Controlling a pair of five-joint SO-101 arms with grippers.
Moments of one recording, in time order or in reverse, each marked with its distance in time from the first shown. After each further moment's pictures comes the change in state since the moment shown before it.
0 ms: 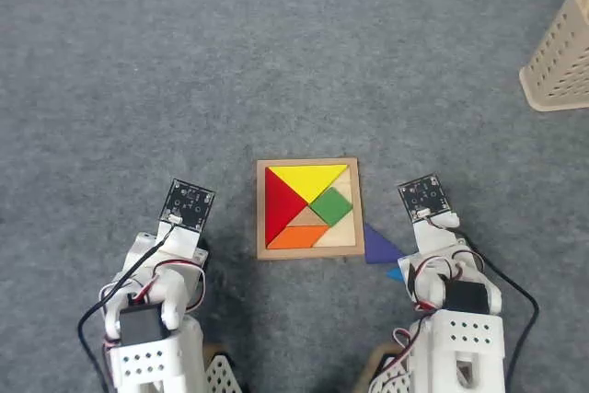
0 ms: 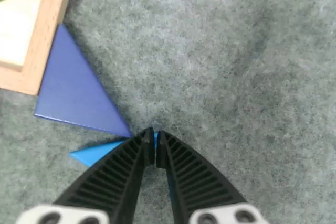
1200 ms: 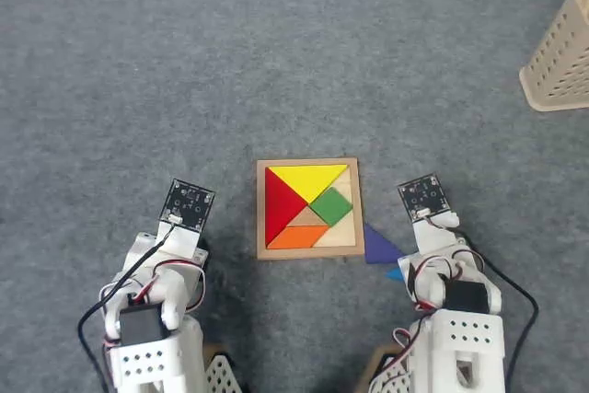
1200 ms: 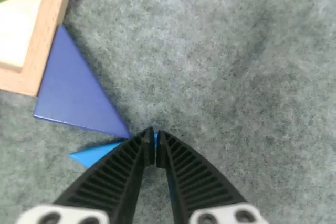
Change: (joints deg) left arm 0.0 0.0 0.0 0.0 0.0; right arm 0.0 0.4 0.0 -0.7 1.1
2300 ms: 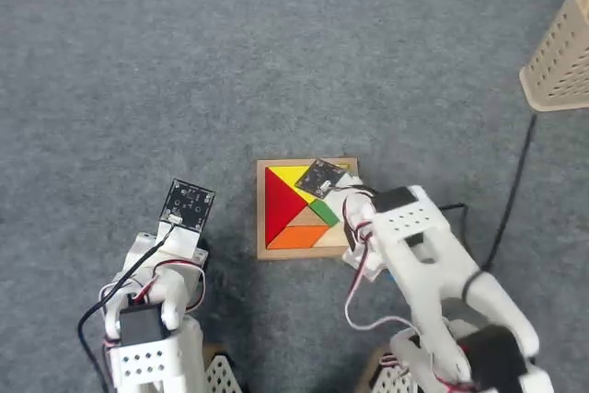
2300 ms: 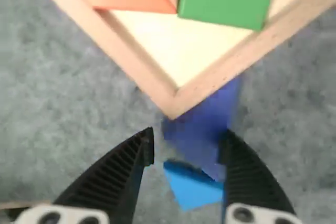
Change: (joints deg) left arm 0.0 0.0 0.0 0.0 0.0; right arm -26.0 57.3 -36.0 5.1 6.6
